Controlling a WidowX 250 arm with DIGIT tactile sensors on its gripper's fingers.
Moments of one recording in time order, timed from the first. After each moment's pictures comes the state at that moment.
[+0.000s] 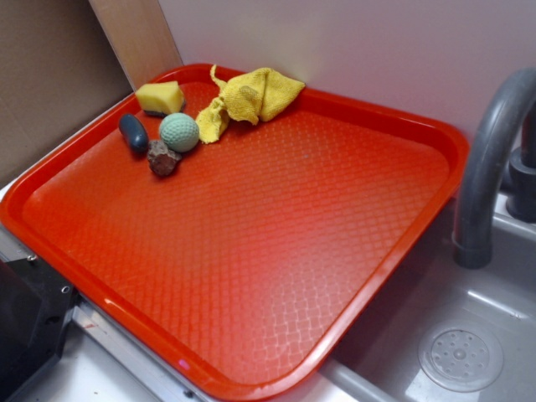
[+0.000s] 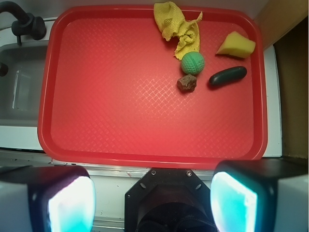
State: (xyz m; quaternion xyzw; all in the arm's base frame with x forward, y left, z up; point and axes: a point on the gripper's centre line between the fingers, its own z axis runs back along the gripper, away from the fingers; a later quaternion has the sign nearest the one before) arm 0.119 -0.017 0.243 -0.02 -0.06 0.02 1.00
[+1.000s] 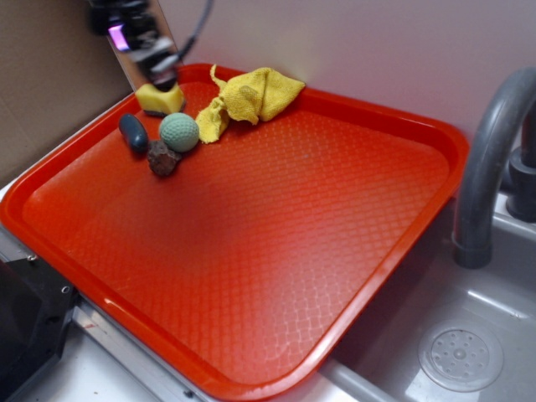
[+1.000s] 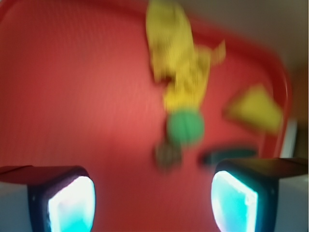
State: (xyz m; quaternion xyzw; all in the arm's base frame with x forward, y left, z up) arm 0.263 0.011 0.135 0.06 -0.05 -0.11 0.99
